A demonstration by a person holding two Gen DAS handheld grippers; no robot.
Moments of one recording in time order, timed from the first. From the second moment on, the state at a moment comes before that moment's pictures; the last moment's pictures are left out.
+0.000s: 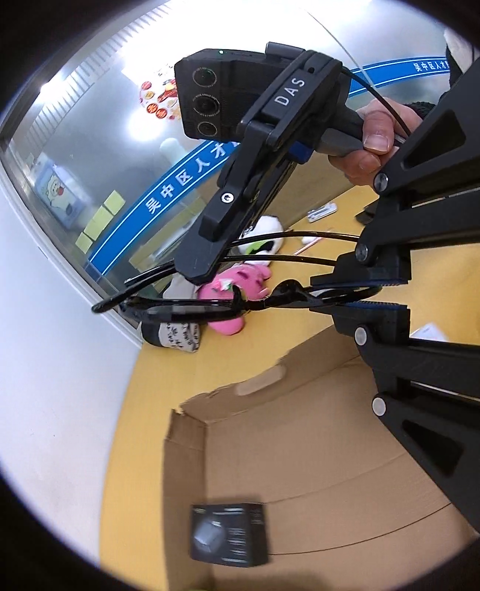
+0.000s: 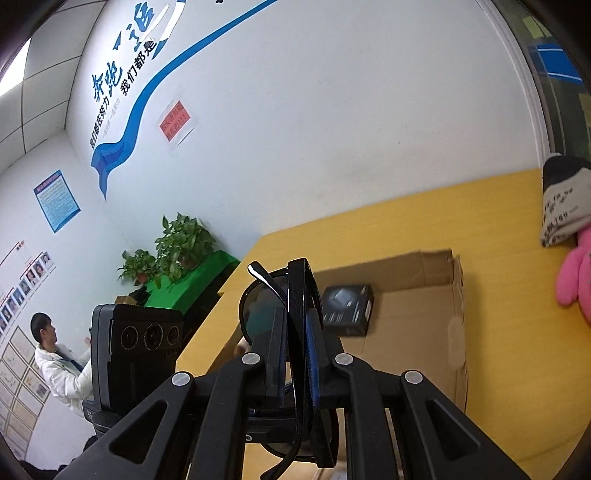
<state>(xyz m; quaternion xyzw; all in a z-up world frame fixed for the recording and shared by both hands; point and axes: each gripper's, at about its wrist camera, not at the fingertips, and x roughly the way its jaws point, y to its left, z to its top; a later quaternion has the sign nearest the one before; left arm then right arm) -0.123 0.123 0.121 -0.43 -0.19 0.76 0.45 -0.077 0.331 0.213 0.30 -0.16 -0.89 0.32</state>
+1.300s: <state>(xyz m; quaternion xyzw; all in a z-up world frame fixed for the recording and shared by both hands) -0.285 0.170 -0.017 -0.62 -0.13 0.71 0.30 -0.294 0.318 0.050 0.49 -0.10 -0.85 0.15</state>
